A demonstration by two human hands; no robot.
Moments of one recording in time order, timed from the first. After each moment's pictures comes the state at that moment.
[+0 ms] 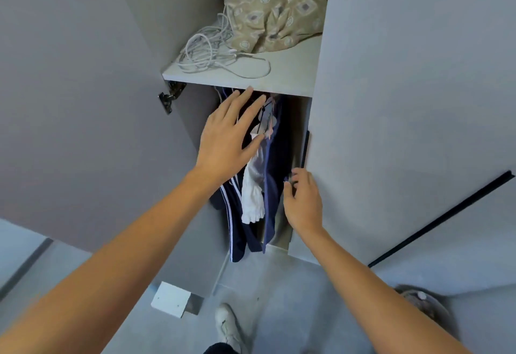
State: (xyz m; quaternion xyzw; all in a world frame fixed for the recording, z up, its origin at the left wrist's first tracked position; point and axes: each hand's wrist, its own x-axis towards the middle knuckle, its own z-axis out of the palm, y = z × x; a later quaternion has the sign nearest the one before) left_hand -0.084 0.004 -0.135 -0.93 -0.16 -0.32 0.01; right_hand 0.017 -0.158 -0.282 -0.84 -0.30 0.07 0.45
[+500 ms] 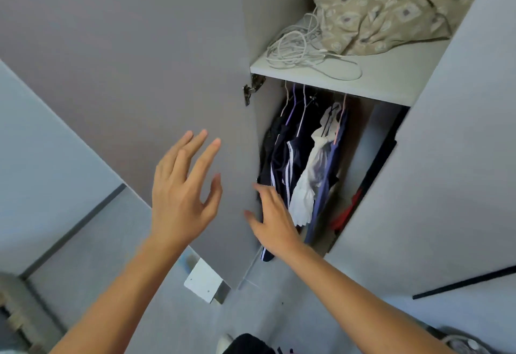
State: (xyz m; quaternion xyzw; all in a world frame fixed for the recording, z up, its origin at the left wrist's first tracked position) left_hand -0.319 -0.001 -0.132 -0.87 -0.29 -0.40 0.07; right_hand -0.150 -0.078 -0.260 -0.71 -0.54 0.22 0.40
